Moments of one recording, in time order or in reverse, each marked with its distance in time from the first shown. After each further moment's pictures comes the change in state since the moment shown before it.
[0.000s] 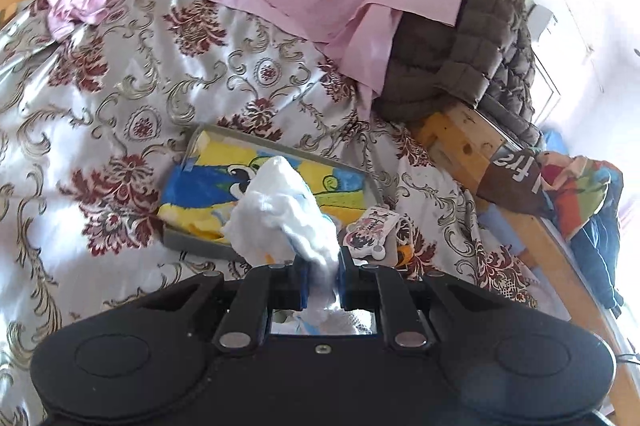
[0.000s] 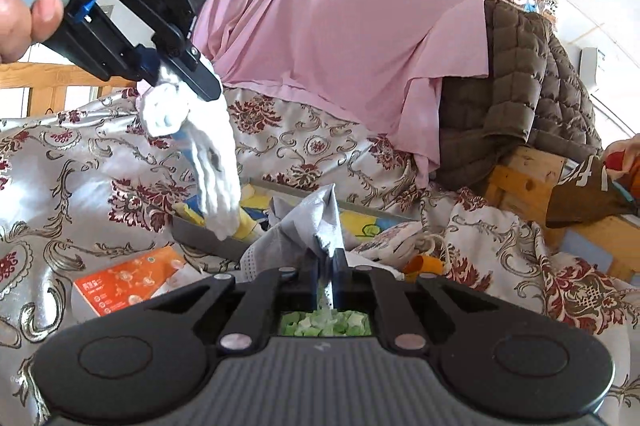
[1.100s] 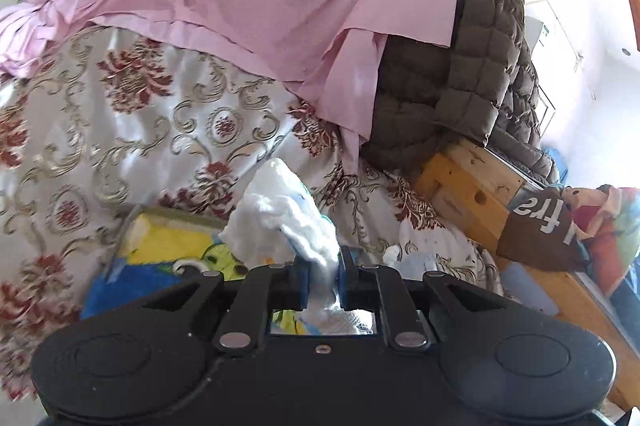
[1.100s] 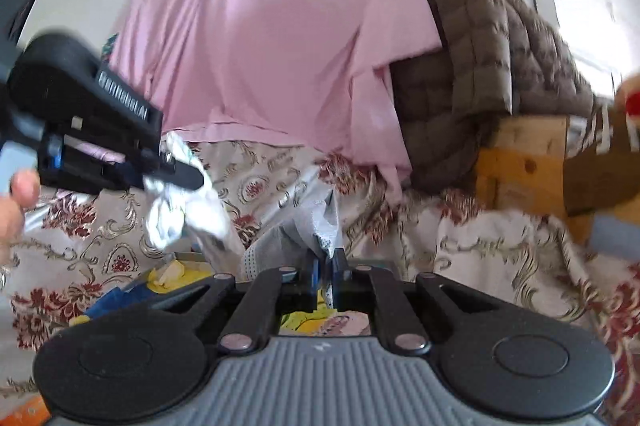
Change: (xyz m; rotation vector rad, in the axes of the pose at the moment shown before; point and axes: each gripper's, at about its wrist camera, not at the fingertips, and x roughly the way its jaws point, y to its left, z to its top) left arm 0.150 -0.023 0.071 0.077 -0.130 -0.022; right arm 0.149 -0.098 0.032 0.283 -0.042 -0.019
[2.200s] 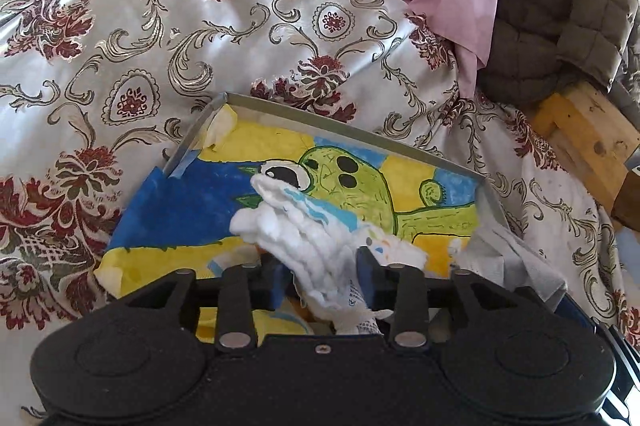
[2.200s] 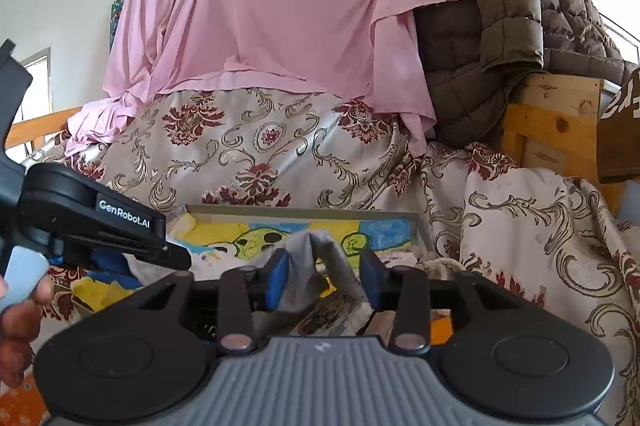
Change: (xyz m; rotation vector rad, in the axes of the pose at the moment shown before) left arm 0.057 0.053 -0.051 -0.112 0.202 0.264; right arm 0.024 0.010 -0.010 -0.044 0.137 0.043
